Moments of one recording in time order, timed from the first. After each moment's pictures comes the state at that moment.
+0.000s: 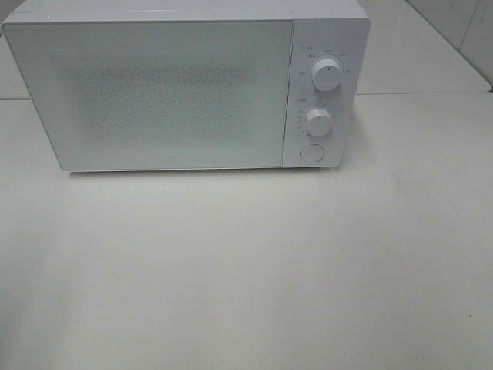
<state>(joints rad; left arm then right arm) -0.02 0.43 -0.51 -0.06 1.04 0.03 0.12 0.00 -0.51 -0.09 1.01 0.15</state>
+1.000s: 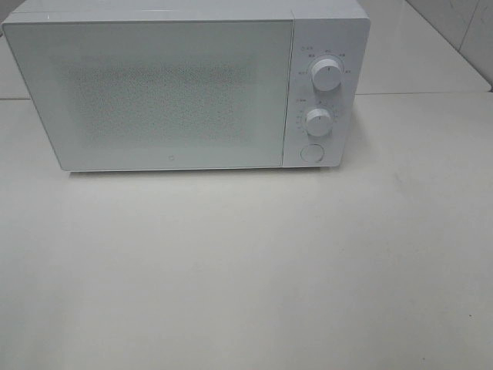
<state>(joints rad) -0.02 0.00 -0.51 -0.06 1.04 0.03 0.12 0.00 -0.51 -0.09 1.01 0.15</state>
